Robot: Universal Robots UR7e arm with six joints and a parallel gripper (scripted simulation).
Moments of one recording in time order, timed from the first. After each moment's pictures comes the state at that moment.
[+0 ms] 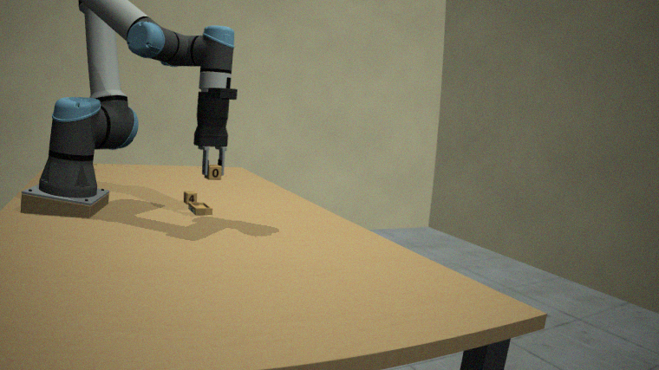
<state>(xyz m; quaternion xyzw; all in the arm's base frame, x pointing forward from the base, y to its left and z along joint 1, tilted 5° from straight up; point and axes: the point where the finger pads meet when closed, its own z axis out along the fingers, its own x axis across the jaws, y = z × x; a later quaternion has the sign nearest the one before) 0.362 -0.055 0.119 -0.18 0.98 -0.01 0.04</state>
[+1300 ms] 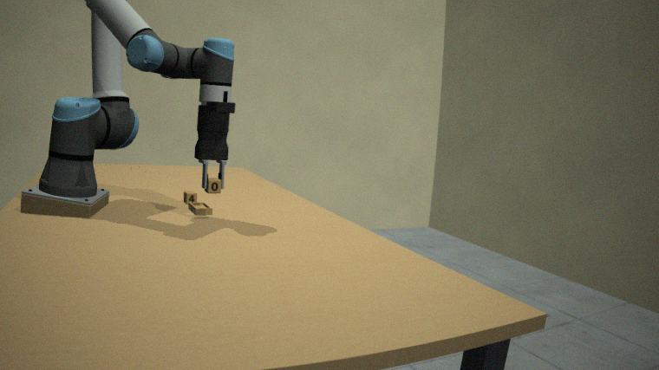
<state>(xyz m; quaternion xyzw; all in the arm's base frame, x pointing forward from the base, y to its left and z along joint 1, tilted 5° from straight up) 0.366 -0.061 0.088 -0.14 0.99 -0.01 0.05</state>
